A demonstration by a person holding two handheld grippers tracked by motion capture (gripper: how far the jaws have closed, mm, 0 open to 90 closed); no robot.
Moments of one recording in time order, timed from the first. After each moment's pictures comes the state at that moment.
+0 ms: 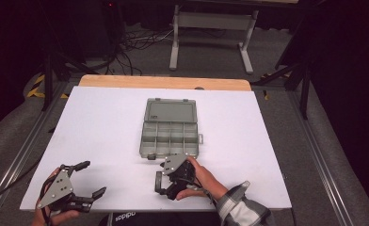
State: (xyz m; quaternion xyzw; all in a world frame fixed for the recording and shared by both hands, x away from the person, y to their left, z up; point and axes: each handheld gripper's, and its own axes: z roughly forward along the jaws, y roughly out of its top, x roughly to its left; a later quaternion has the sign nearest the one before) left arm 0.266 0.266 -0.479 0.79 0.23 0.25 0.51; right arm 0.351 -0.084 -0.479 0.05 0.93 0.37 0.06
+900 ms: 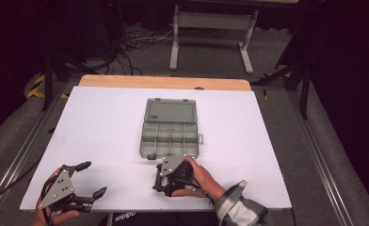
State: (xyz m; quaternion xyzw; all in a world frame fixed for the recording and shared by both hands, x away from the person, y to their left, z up) left arm 0.266 0.264 -0.480 0.79 0.23 0.25 0.51; right arm 0.347 -0.081 -0.471 0.03 0.92 0.38 0.09
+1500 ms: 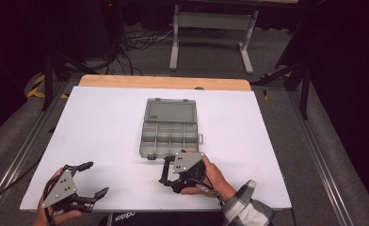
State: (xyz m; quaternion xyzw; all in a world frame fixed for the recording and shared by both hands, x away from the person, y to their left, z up) left arm 0.267 0.260 -0.481 0.79 0.22 0.25 0.51; right arm 0.334 -0.108 -0.432 0.04 0.89 0.42 0.14
